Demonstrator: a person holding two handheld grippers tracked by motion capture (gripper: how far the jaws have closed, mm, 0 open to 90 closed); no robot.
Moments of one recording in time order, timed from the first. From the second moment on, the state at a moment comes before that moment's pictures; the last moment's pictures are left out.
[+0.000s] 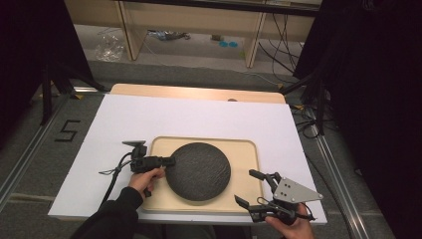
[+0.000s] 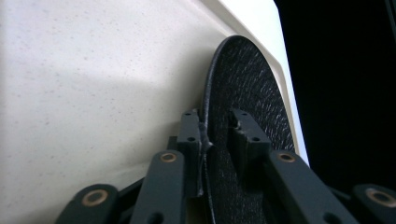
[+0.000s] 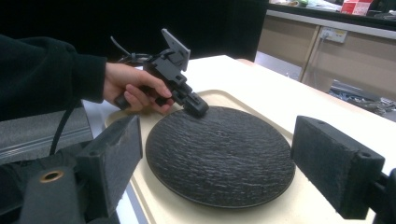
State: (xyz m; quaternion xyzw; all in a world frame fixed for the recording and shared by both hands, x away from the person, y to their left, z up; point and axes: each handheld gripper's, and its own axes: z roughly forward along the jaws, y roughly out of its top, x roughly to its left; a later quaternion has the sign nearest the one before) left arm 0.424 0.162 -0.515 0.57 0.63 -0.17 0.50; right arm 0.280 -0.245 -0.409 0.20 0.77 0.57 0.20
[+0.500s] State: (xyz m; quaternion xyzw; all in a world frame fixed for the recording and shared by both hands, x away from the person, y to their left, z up) left arm 0.426 0.176 -0.502 0.57 0.63 -0.16 0.50; right arm 0.279 -0.245 -0.409 0.20 0.77 0.57 0.20
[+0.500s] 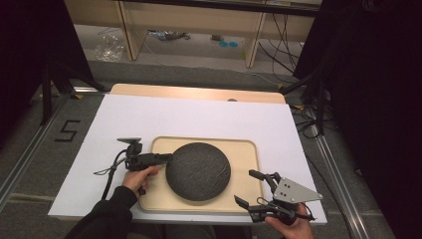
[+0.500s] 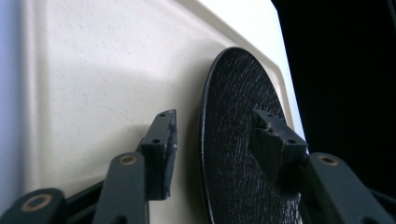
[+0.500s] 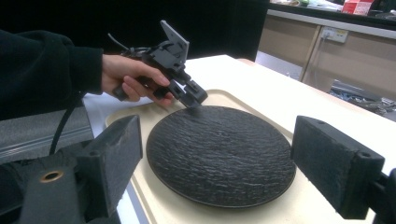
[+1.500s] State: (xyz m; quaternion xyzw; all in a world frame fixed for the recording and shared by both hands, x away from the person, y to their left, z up) left arm 0.419 0.195 -0.472 0.59 0.62 -0.14 0.50; right arm 0.280 -0.244 -0.410 0.20 0.77 0.57 0.20
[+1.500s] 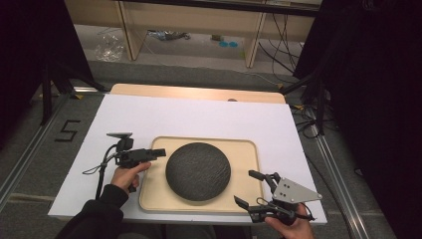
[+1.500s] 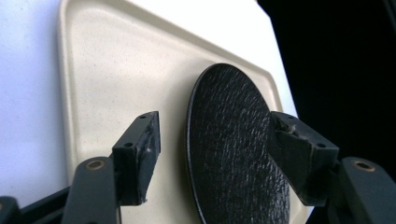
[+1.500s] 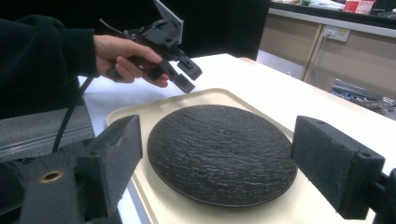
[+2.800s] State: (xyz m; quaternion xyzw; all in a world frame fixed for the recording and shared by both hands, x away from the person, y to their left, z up) left arm 0.385 0.241 -0.441 0.59 0.58 -0.07 0.55; right arm 0.279 -0.243 -0.410 0.20 0.77 0.57 0.20
